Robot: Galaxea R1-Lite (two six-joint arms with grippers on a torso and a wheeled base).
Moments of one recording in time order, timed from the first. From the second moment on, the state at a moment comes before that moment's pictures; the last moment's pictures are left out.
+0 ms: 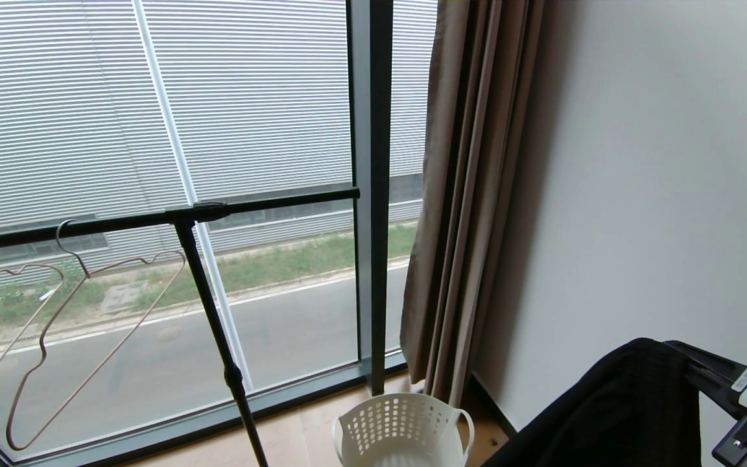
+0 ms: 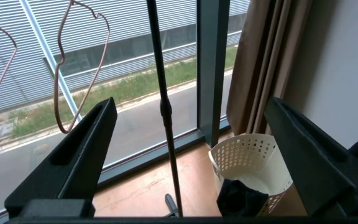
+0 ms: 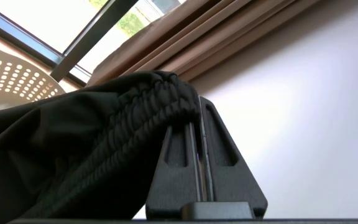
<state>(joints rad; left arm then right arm) -0.01 0.01 -0.01 0.03 -0.11 0.08 0.56 1.00 -0.26 -0.48 -0.32 -0.73</state>
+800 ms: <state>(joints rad) -0.01 0.01 -0.01 0.03 -0.11 0.08 0.56 1.00 -0.27 -0.49 -0.33 -0.73</state>
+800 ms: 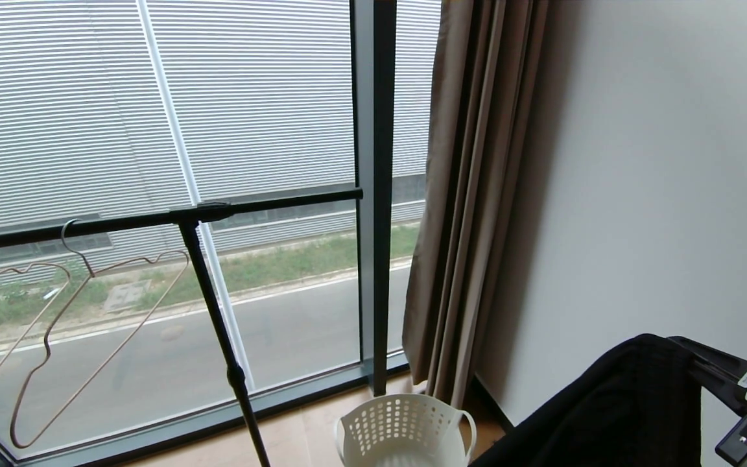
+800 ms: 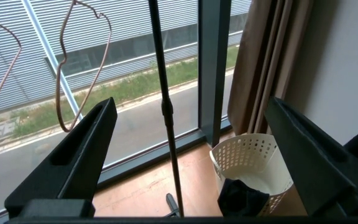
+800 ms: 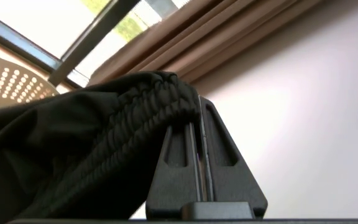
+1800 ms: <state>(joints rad) -0.01 0.01 -0.01 0.03 -0.11 0.08 0.56 1.00 -0.26 -0.49 -0.32 -0.73</state>
